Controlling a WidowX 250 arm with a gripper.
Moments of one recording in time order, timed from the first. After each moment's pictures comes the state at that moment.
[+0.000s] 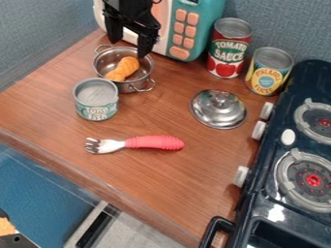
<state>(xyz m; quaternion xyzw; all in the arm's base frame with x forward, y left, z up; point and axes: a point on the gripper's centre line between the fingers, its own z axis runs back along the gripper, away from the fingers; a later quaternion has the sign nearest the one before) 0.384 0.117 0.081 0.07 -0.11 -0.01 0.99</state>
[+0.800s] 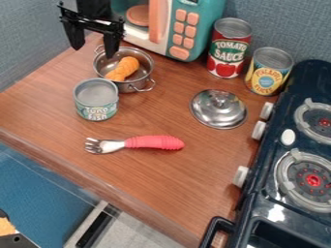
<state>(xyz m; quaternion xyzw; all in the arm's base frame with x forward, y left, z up) 0.331 0.157 0.083 0.02 -0.09 0.14 0.99</state>
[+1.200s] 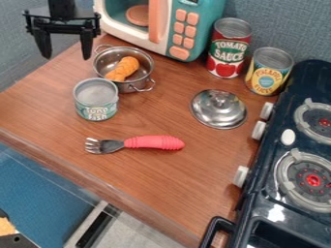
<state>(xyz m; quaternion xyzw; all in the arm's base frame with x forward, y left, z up) 0.304 0.183 0.073 0.04 -0.03 0.37 0.93</state>
